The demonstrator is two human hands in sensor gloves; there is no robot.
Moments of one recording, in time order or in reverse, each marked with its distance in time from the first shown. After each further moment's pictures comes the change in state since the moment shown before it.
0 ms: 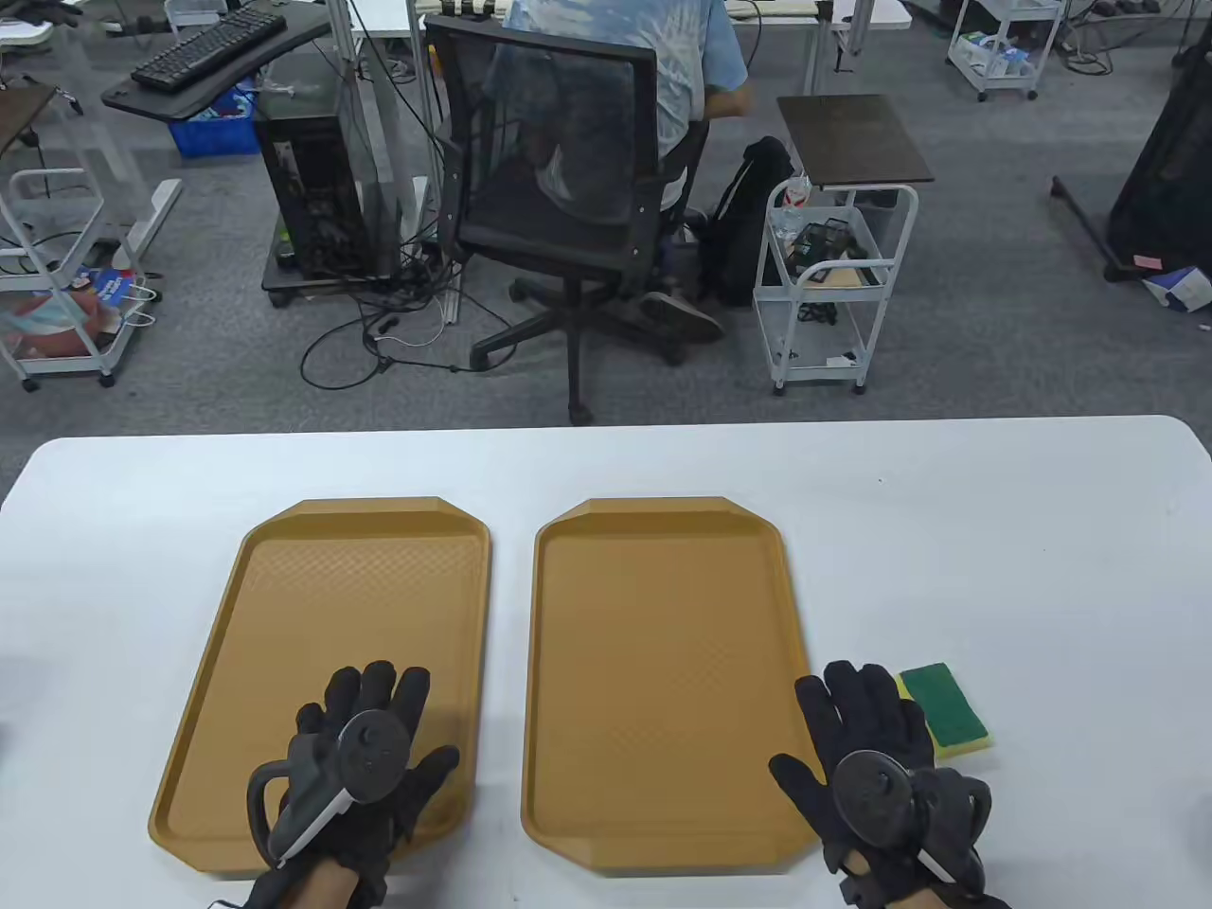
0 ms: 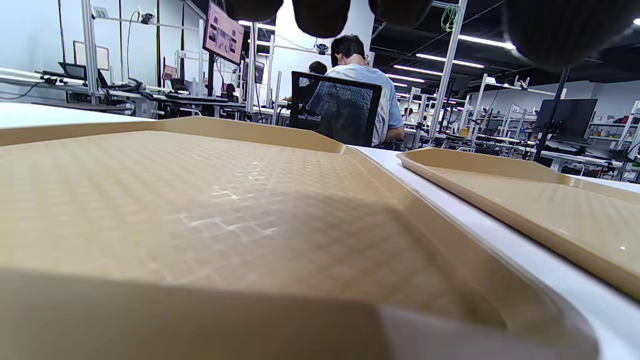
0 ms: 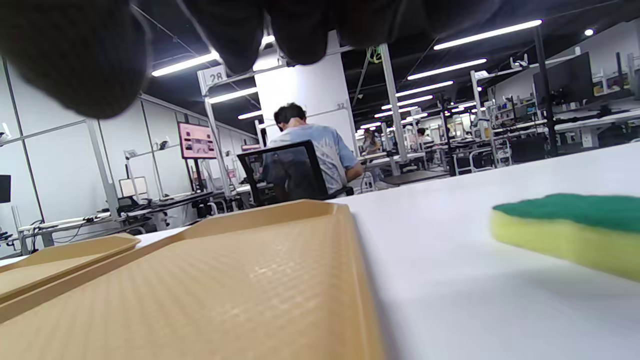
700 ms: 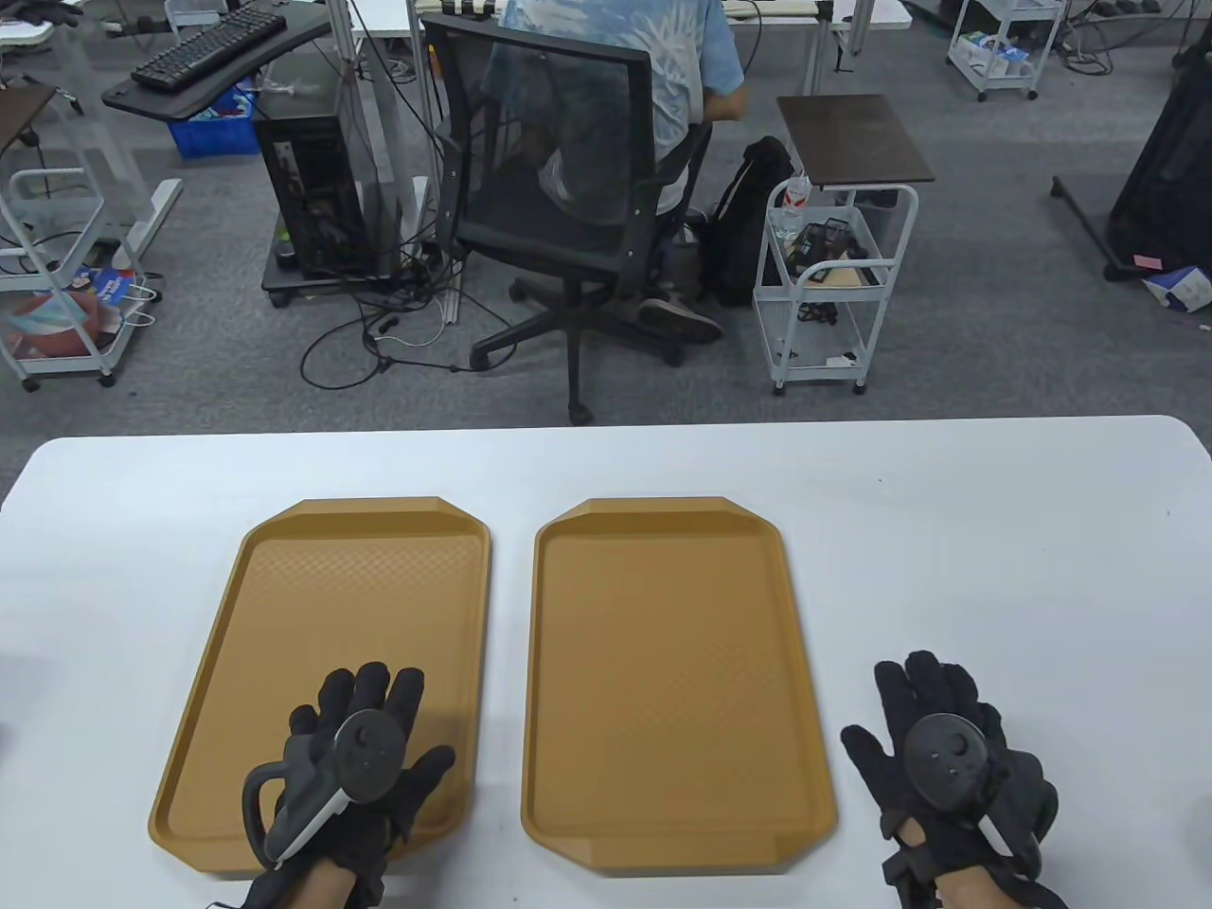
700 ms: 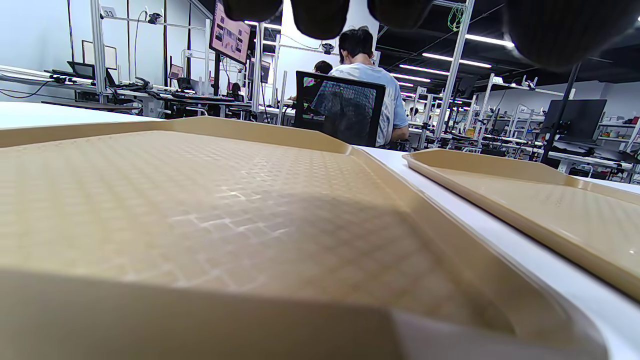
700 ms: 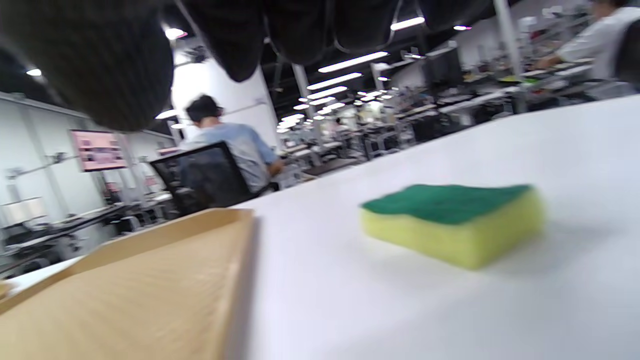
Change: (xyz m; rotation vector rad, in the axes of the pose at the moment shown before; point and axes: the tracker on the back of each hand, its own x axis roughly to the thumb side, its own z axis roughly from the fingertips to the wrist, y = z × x) left_hand -0.004 -0.001 -0.001 -0.009 0.019 0.011; right_hand -0.069 -0.012 -0.009 0.016 0.327 -0.040
